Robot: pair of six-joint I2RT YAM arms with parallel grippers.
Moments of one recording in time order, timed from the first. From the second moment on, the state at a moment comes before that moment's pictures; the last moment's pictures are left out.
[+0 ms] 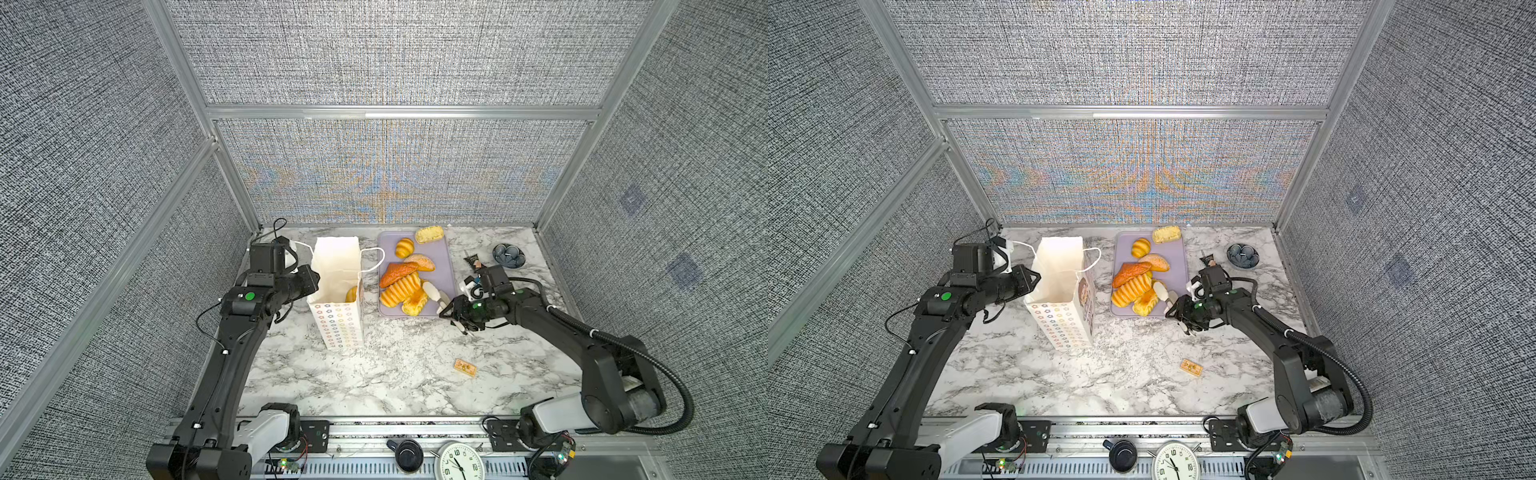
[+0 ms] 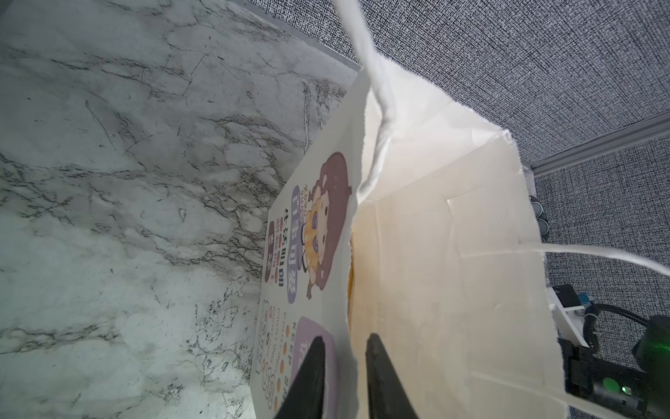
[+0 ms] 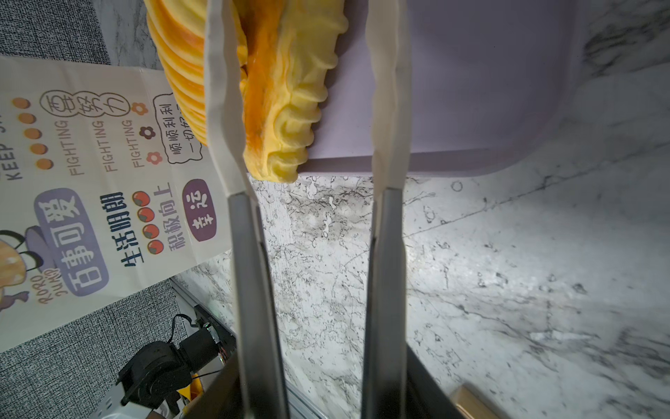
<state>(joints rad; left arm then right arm) -0.13 1.10 1.17 -0.81 0.26 -0.46 0.30 1.45 0.88 -0.53 -0.56 0.62</state>
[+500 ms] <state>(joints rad) -0.13 1.10 1.17 -0.81 0.26 -0.46 0.30 1.50 0.88 -0.47 -0.59 0.65</state>
